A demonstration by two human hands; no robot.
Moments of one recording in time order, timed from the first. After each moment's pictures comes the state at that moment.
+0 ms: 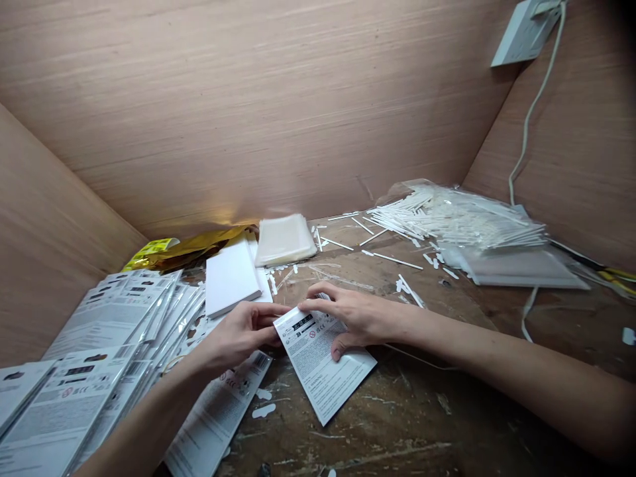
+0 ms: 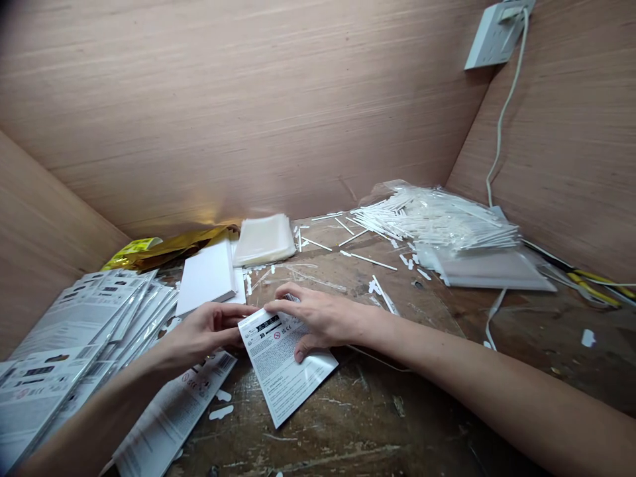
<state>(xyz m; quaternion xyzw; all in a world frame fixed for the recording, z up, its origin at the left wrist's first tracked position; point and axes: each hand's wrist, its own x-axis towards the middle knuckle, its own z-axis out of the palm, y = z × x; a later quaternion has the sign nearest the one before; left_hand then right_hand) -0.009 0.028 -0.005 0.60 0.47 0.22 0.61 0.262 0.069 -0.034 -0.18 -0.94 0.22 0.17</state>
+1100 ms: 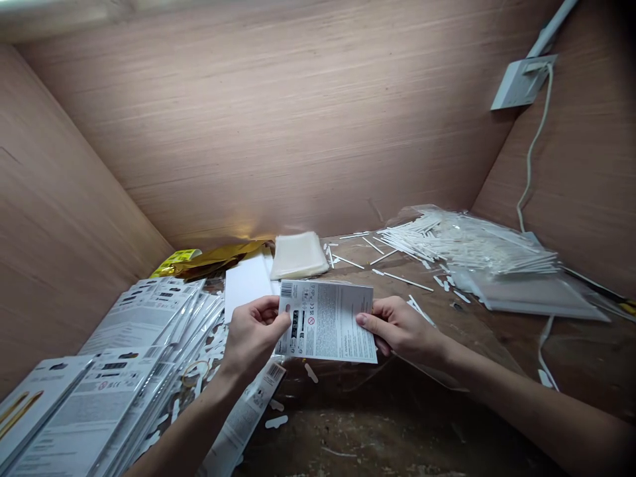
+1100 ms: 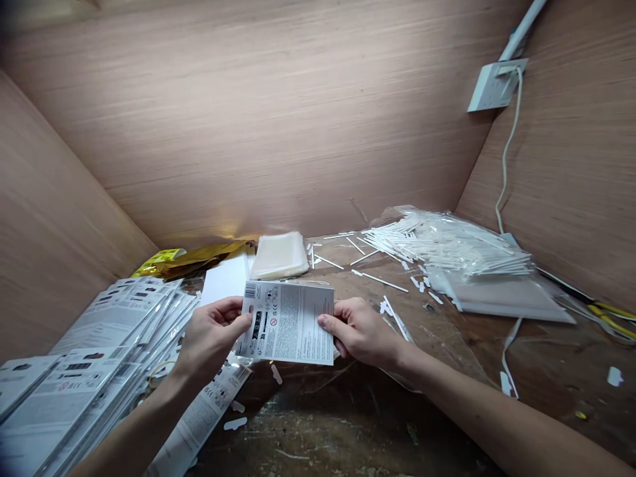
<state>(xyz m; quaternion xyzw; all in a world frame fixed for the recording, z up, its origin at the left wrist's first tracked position) 0.011 0.013 0.004 0.55 0.53 0.49 0.42 0.282 0.036 -0.027 -0.36 -0.72 0.50 0.32</state>
